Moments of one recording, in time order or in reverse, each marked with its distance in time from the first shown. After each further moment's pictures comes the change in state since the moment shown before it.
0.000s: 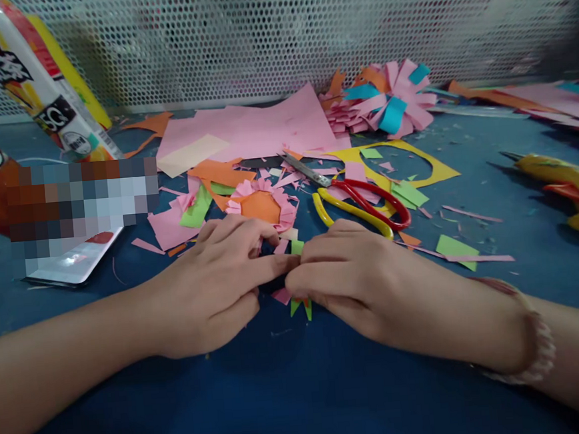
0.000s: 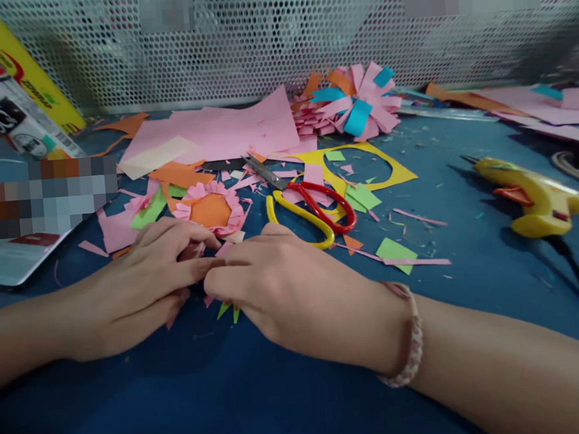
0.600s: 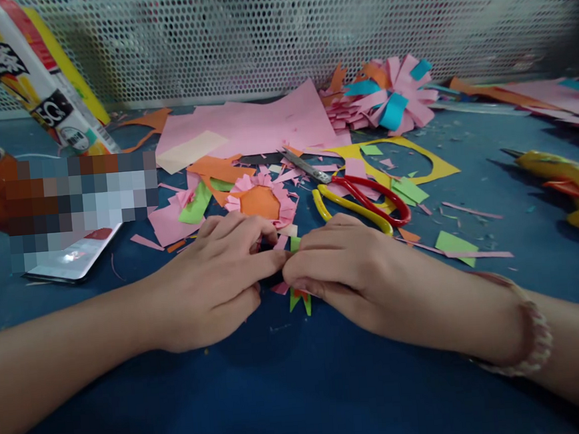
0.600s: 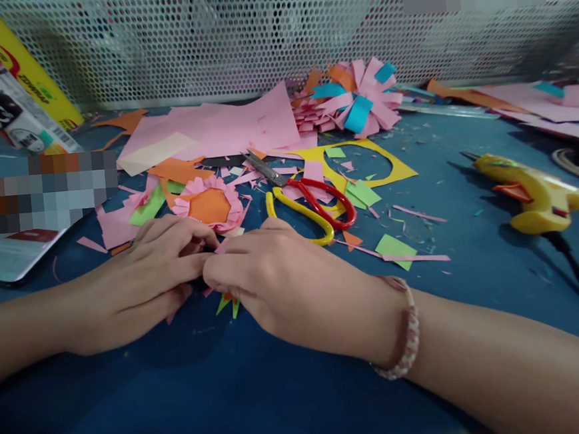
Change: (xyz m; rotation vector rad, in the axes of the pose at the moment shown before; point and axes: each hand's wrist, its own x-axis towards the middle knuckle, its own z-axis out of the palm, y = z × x) left_hand 0.000 0.003 -0.001 -0.048 -0.018 -0.044; right_hand 0.003 0.001 0.001 0.079 -0.005 0.045
